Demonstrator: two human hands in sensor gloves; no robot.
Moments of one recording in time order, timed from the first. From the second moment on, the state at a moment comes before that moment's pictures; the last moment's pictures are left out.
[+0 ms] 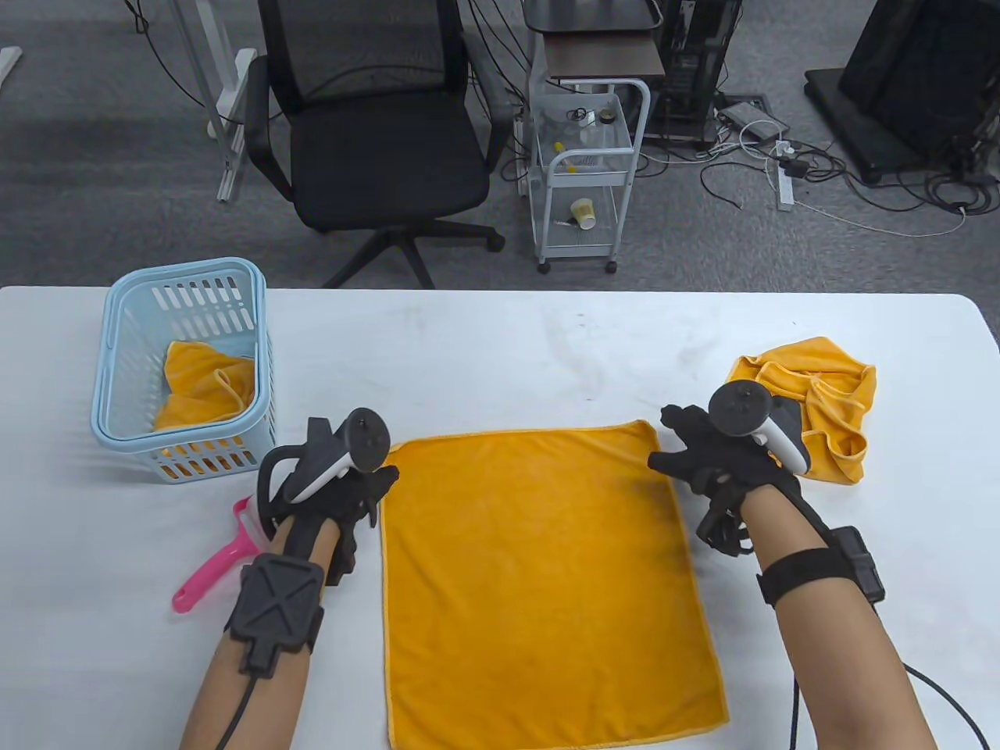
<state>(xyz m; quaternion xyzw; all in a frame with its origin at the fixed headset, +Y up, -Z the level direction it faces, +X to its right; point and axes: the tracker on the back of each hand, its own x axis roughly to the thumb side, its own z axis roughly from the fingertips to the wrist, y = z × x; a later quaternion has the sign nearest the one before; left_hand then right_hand) -0.227 -0.705 -0.336 -0.13 -0.01 0.00 0.99 0.268 -0.745 -0.391 0.06 0.19 0.96 0.21</state>
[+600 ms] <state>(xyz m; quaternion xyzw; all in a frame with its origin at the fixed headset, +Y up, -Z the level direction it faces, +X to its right) -0.324 -0.764 -0.283 -0.26 0.16 -0.05 0.95 0.267 -0.790 -0.313 0.13 0.21 0.97 0.00</state>
